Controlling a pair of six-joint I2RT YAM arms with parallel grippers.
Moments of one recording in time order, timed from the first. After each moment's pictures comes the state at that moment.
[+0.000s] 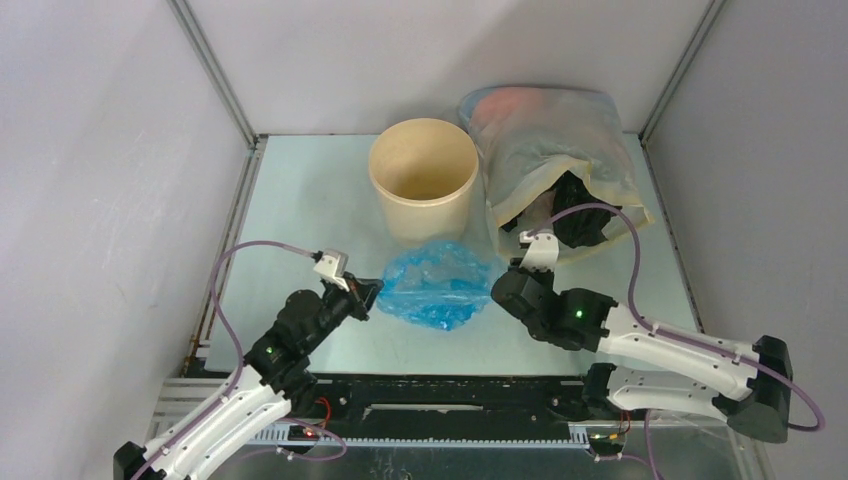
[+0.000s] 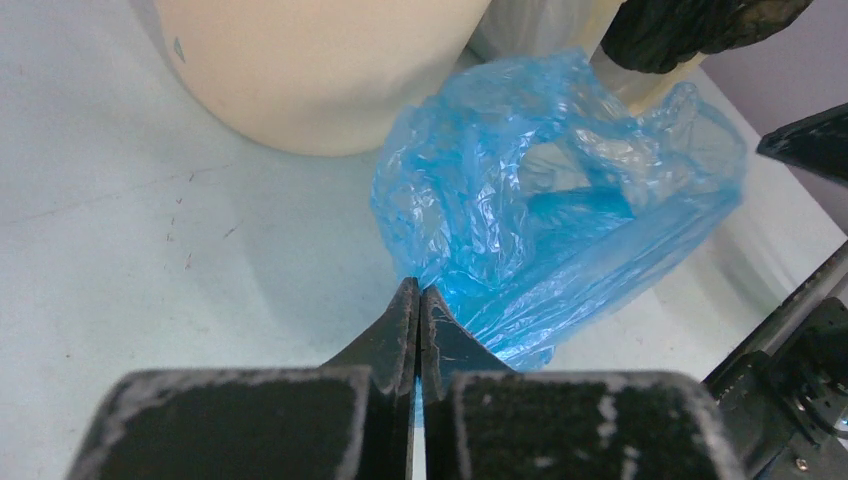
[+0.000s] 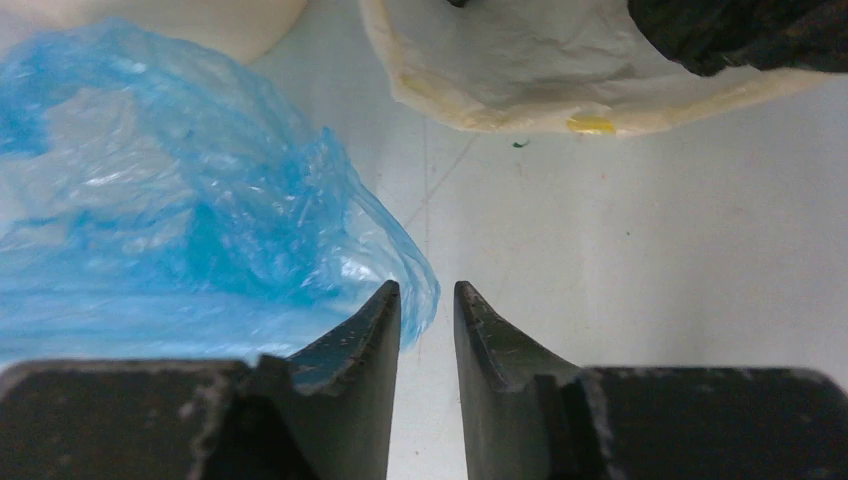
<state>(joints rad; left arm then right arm) -0.67 0.40 0.23 -0.01 -0.06 -0.38 1.10 1.02 0.80 -0.72 0.83 0.85</state>
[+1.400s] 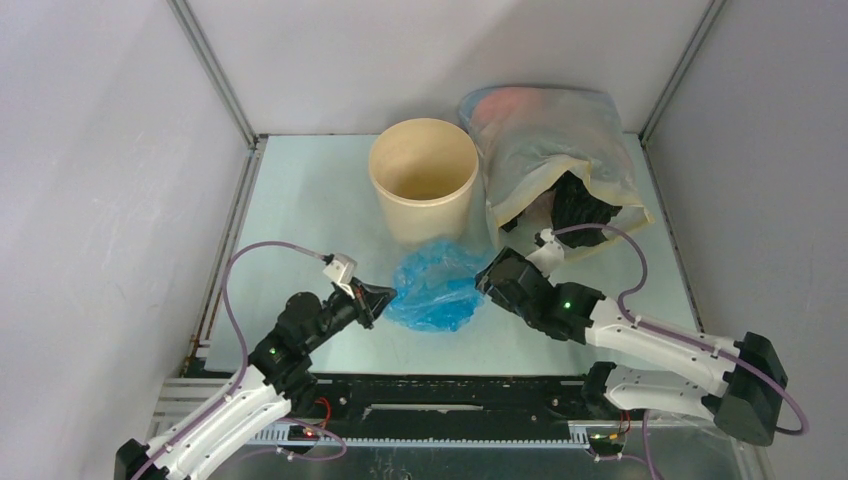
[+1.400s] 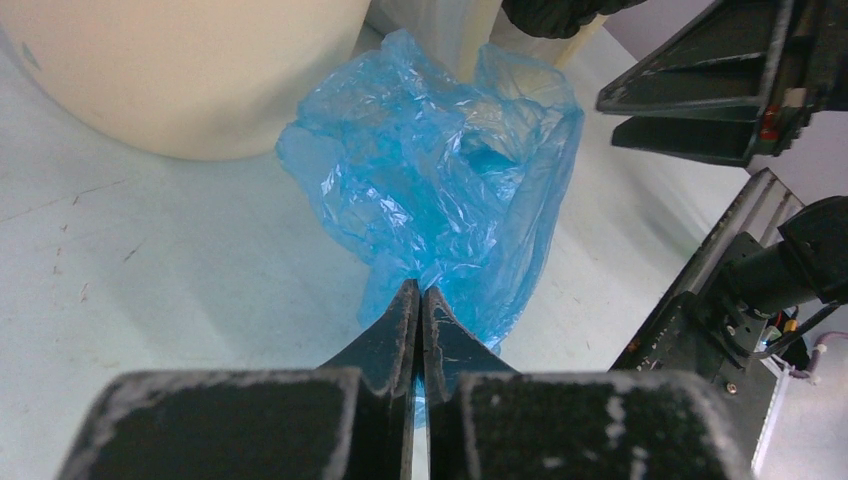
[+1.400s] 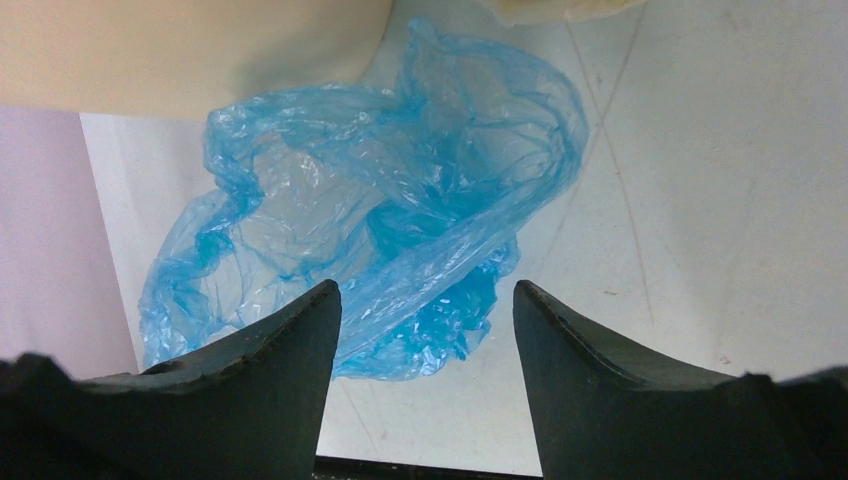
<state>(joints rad) -0.67 0.41 0.19 0.08 0.14 -0.38 0.99 1.05 0.74 -0.51 0.55 1.33</state>
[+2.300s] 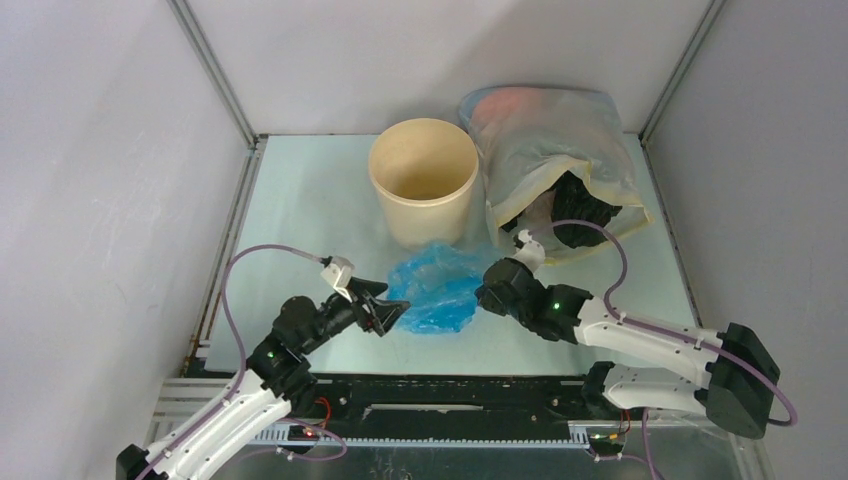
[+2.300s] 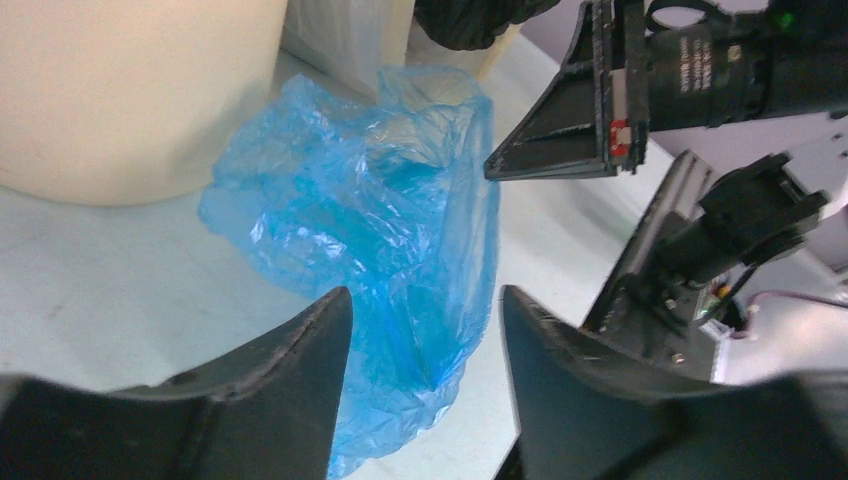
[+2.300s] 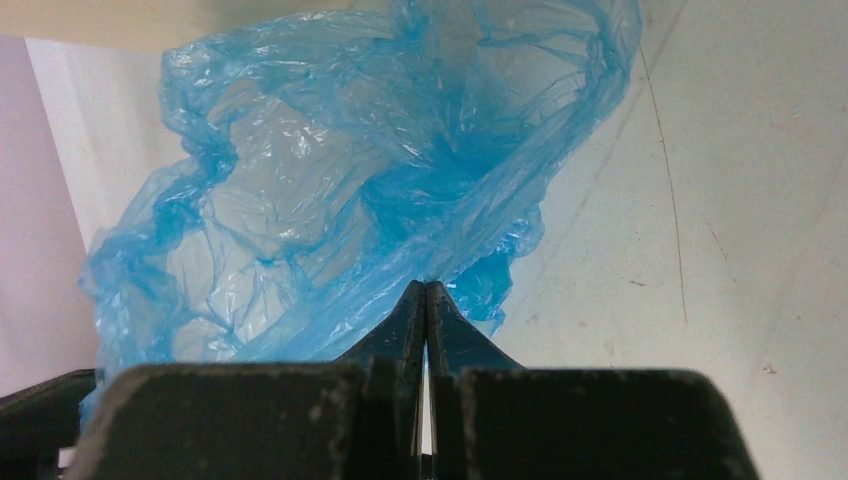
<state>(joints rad) -0.67 0.36 0.17 0.14 0.24 -0.39 0.99 1.13 0.69 -0.38 0.43 1.21</state>
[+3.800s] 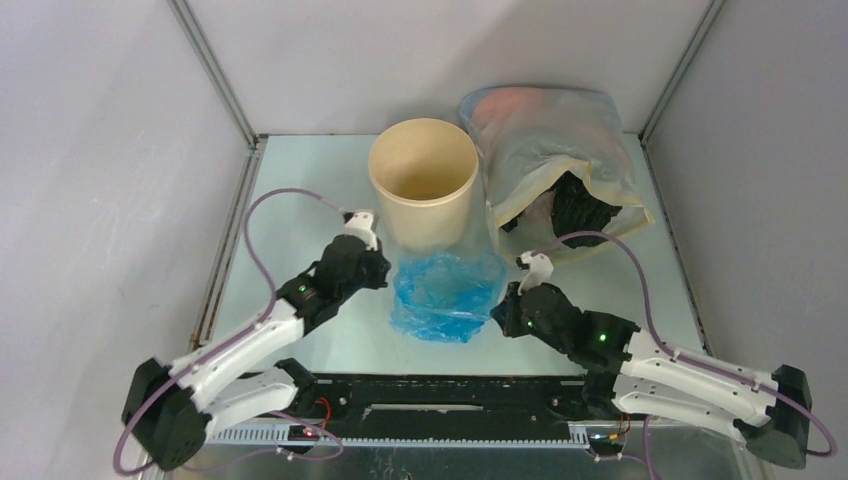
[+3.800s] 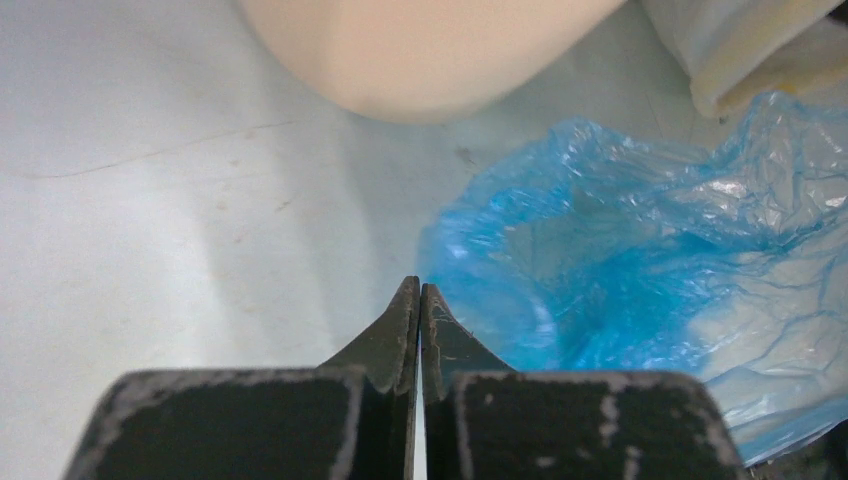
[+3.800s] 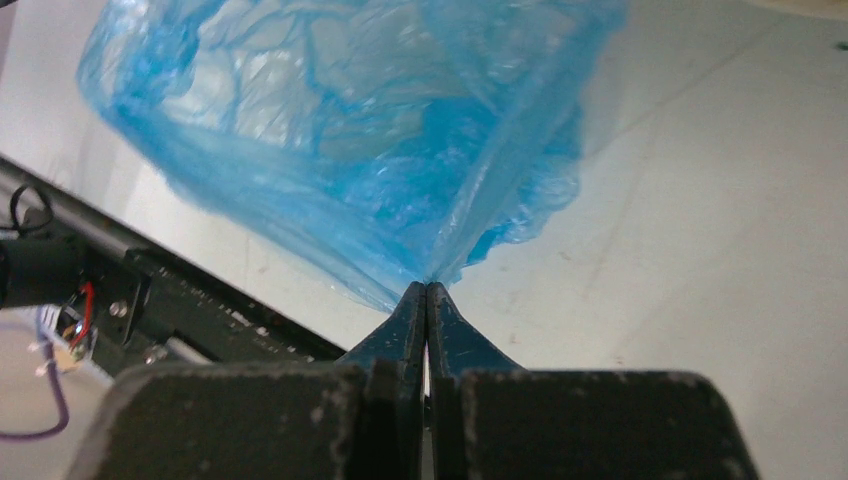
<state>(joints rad) -0.67 1.03 0.65 -0.20 -0.15 -0.42 1.08 0.78 0.53 -0.38 0.32 0.75</state>
